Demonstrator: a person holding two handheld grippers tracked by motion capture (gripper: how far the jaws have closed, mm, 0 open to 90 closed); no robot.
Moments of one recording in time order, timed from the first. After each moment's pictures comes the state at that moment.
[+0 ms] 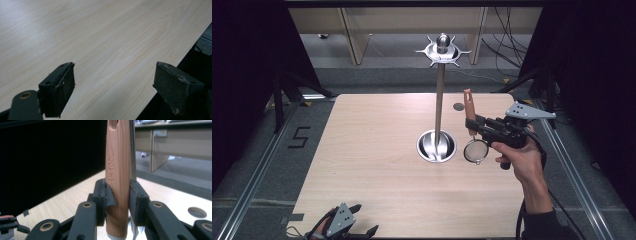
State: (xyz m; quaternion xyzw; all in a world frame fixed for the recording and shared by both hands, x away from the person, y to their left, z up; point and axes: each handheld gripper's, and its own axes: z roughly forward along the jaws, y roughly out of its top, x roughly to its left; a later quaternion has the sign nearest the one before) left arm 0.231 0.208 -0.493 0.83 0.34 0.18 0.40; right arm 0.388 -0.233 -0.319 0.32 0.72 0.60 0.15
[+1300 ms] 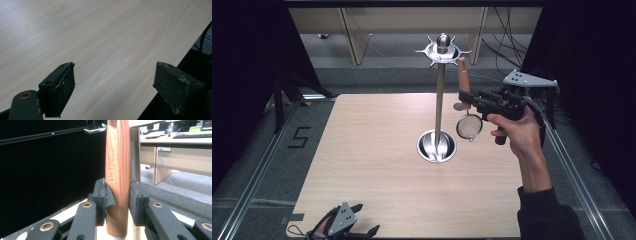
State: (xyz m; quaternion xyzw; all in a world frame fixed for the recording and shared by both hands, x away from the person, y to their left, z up) left arm 0.231 0.204 -0.495 0.82 0.35 0.16 0.41; right arm 0.415 -0.213 -0.260 0.30 0.71 0.62 0.15
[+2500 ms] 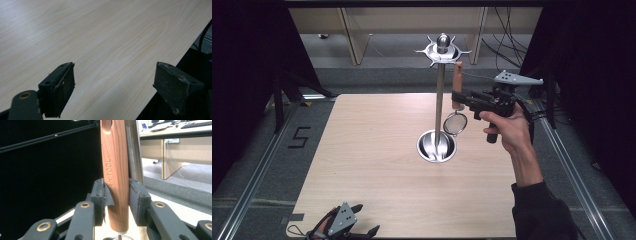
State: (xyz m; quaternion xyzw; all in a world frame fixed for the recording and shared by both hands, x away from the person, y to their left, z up) left arm 0.231 0.204 -0.496 0.83 0.35 0.16 0.41; right arm 0.438 -0.203 -0.278 0.31 0.70 0.63 0.10
